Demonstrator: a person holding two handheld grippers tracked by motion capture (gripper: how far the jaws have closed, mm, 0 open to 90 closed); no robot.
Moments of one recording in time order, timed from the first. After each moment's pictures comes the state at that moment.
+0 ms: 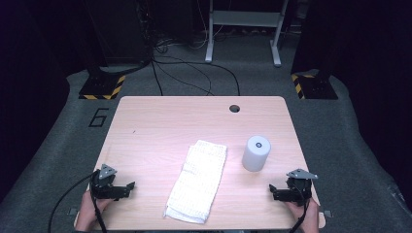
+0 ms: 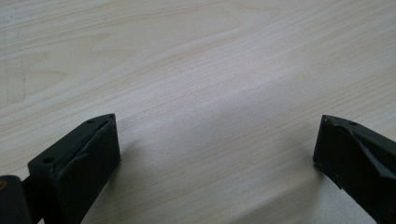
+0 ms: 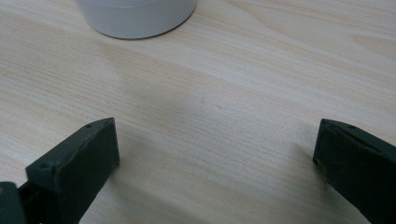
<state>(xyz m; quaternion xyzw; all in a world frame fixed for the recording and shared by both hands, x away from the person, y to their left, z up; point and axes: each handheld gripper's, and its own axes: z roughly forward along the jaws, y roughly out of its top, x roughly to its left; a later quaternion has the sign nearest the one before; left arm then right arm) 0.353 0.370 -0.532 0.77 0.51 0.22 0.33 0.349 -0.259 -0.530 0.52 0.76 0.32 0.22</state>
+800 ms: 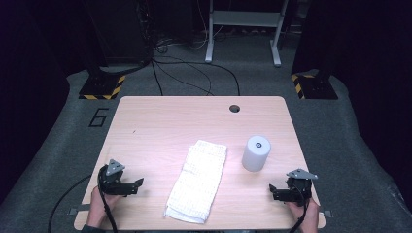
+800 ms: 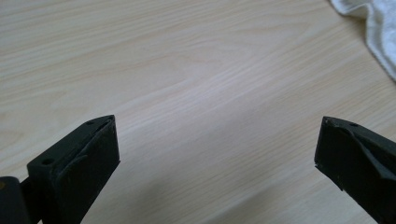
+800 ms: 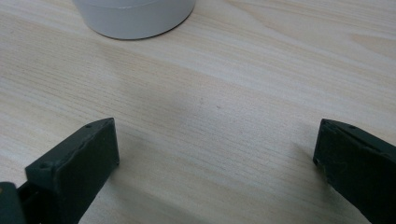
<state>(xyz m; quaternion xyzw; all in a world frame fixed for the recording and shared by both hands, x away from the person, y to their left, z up) 0.357 0.335 -0.506 0.77 0.48 0.22 0.36 0.348 -0.259 -0.530 0.52 0.76 0.32 0.22</state>
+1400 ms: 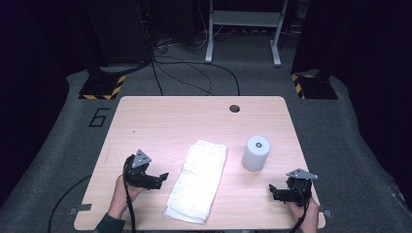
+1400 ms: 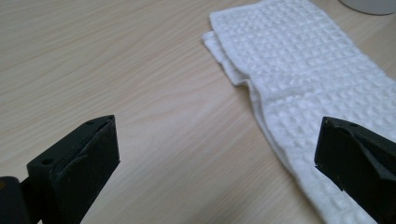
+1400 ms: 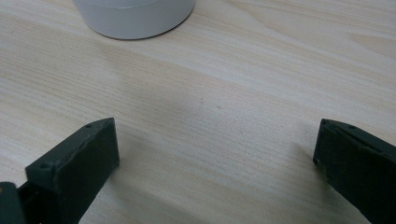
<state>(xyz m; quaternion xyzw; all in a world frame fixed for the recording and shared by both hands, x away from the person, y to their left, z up) 0.374 0.255 -0.473 0.81 0.39 0.19 0.39 0.348 -0.259 -0.530 0.52 0.76 0.32 0.22</state>
